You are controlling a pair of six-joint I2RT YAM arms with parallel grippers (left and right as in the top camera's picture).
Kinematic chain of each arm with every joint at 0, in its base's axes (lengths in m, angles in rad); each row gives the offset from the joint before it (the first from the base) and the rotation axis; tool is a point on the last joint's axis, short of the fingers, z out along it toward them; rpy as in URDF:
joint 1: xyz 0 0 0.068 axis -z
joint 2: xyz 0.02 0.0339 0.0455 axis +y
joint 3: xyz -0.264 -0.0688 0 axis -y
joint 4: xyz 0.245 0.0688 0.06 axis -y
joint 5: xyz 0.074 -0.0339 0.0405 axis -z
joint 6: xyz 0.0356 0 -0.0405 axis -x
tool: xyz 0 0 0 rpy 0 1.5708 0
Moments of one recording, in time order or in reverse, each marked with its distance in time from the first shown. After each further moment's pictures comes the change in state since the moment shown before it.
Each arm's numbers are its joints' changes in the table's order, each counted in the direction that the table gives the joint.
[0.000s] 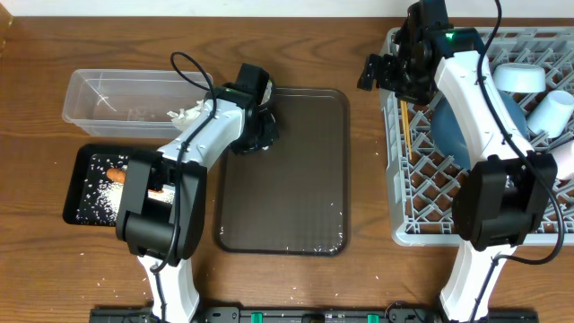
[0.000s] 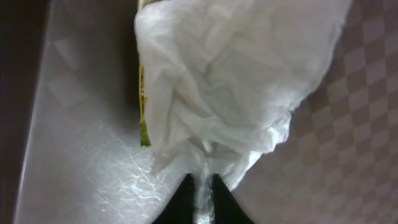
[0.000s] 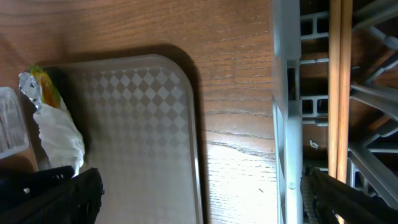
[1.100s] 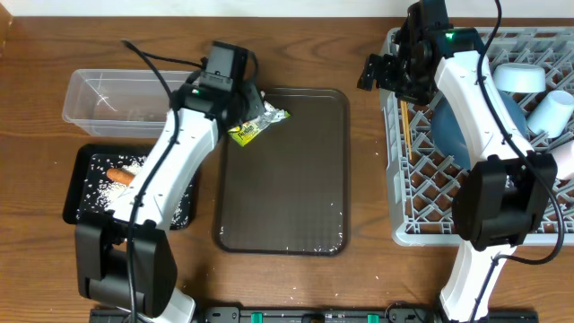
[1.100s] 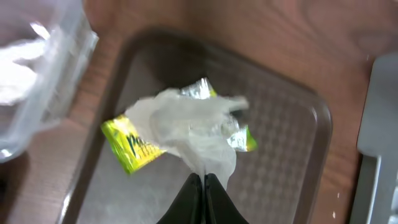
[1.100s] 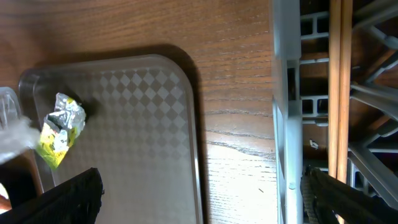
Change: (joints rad) left arm -0.048 -0.293 -0.005 0.077 -0.080 -0.035; right arm 0.000 0.000 0.000 0.000 0.000 0.000
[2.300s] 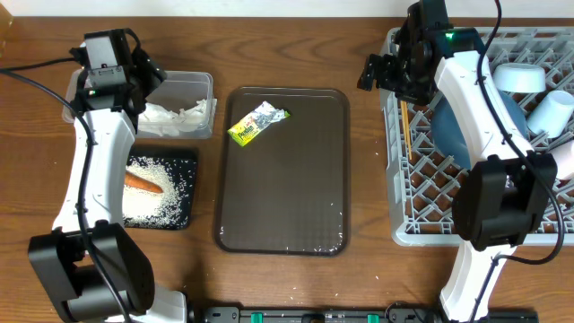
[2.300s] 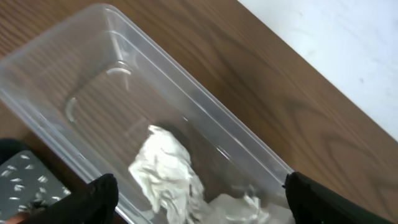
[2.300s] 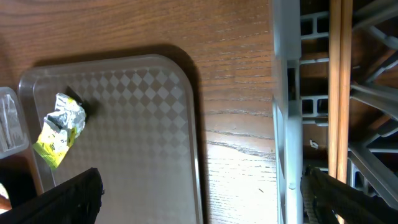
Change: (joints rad) left arm -0.411 -0.038 -0.002 0.136 -0.171 -0.072; right arm 0.000 0.000 0.000 0.000 0.000 0.000
